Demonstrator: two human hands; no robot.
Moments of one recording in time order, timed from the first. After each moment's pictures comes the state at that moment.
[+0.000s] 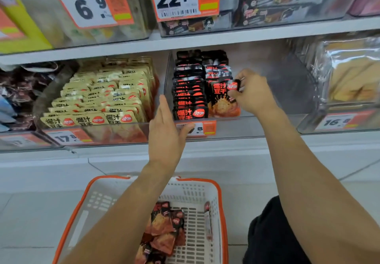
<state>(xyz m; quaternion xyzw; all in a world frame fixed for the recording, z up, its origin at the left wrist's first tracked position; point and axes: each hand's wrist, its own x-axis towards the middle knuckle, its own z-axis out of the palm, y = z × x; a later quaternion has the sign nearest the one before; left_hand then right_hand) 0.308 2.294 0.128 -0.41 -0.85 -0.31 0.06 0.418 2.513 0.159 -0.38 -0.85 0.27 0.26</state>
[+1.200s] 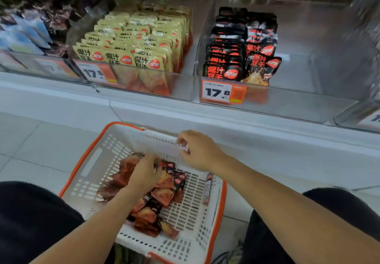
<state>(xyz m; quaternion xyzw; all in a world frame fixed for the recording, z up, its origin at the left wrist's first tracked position) 0.308 2.124 -0.068 -0.26 -0.92 -0.22 -0.19 0.404 2.323 0.033 -0.06 -0.94 0.33 -0.05</state>
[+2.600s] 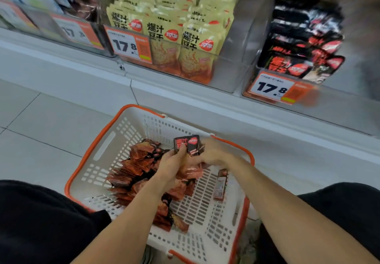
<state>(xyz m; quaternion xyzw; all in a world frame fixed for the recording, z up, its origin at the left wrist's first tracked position) 0.313 2.129 -0.076 0.15 -0.62 -0.64 -0.43 0.352 2.279 -0.038 -0.25 -0.76 0.53 -0.27</state>
